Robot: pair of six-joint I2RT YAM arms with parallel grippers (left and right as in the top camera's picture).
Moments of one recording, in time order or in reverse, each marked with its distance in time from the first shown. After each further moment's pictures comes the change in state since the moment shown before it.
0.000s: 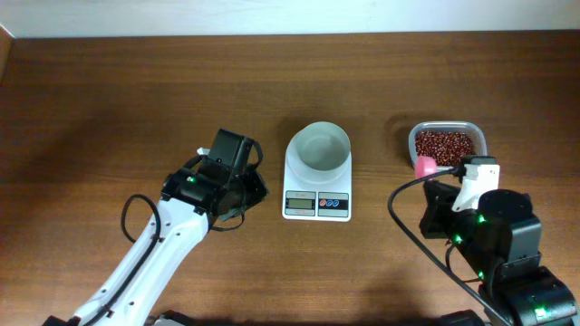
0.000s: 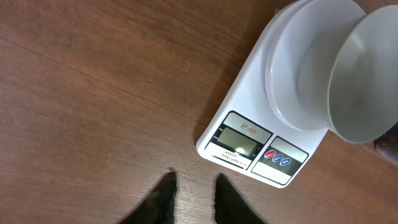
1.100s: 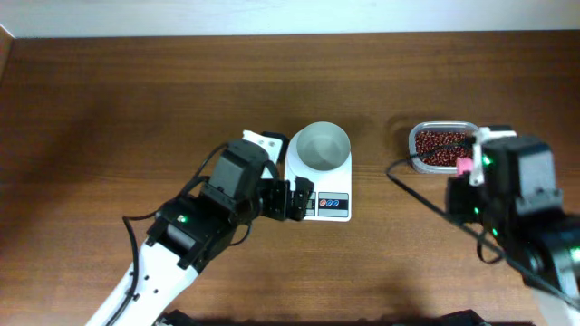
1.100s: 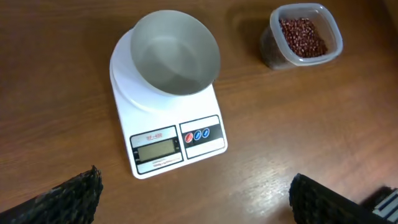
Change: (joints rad) left arm -0.196 -0.201 0.050 0.117 0.037 0.507; right arm -0.008 0.371 0.527 -0.534 0.188 -0.135
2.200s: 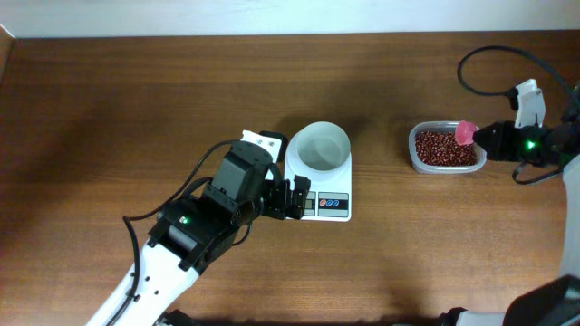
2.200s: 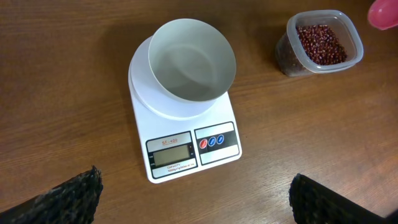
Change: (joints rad) left arm -0.014 -0.001 0.000 0.000 -0.075 0.000; right arm -0.651 0.498 0.000 0.302 -0.771 -0.464
